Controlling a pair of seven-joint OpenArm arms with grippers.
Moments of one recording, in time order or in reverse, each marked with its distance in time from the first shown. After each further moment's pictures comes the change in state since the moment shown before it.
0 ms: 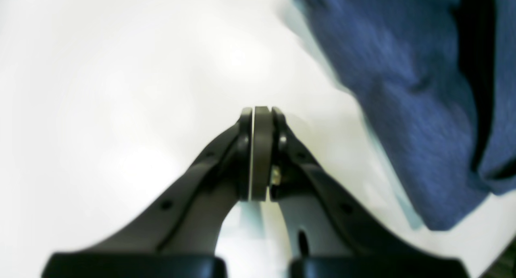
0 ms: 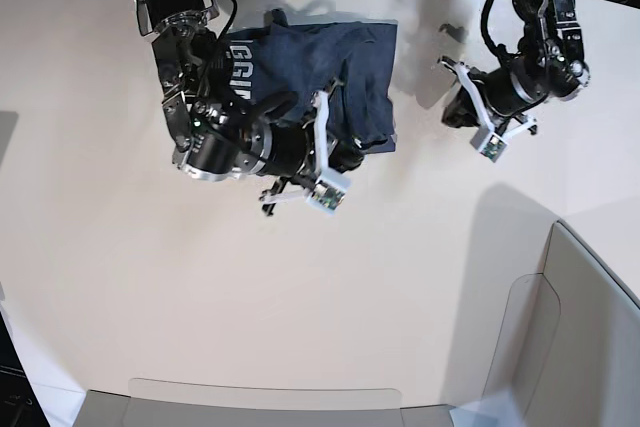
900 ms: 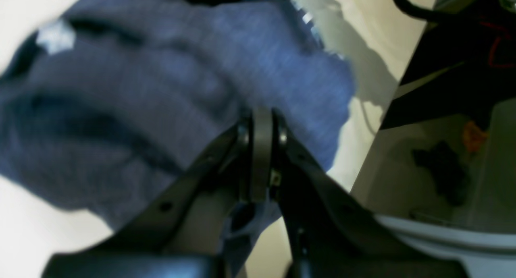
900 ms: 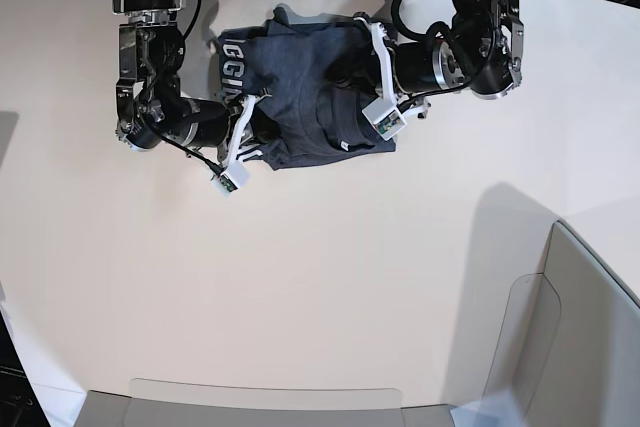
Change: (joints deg) left arm 0.6 5.5 16.9 1.6 -19.1 0.2 16.8; right arm -6.3 2.8 16.7 -19.0 4.2 -0.2 1.5
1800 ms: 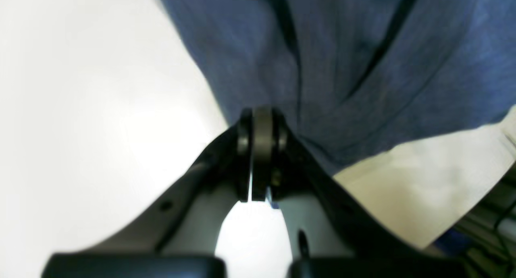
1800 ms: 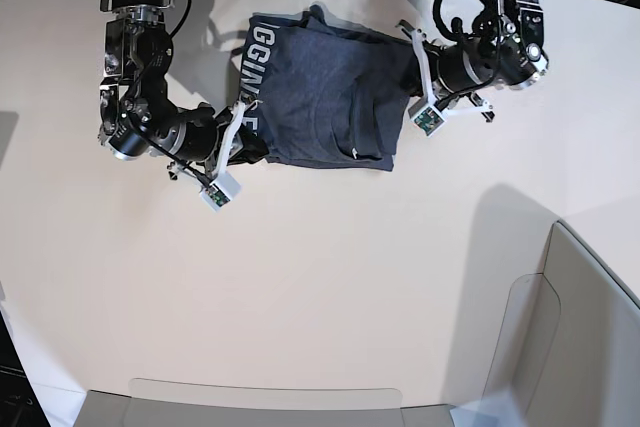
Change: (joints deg) left arm 2.3 -1.9 -4.2 7.7 24.4 -0.4 -4.7; right arm -0.5 1.9 -0.1 11.6 -1.5 0.2 -1.5
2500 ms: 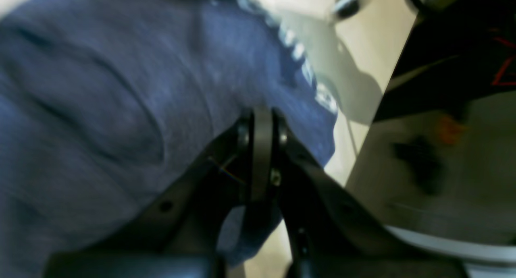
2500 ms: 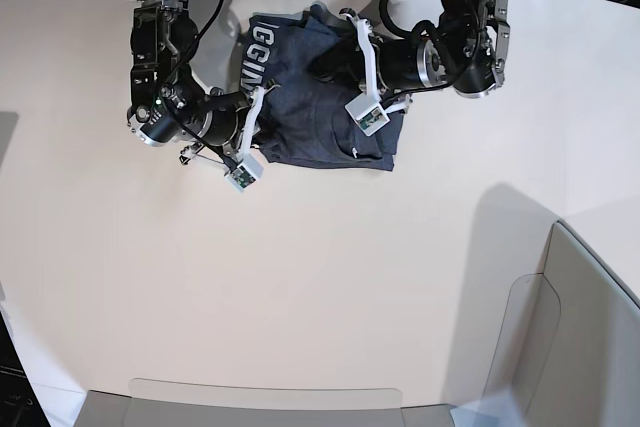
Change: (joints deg) left arm -2.8 3.5 8.0 -13.0 -23.4 0.6 1.7; right arm -2.4 -5.4 -3.1 -0.1 -15.0 0.0 0.5
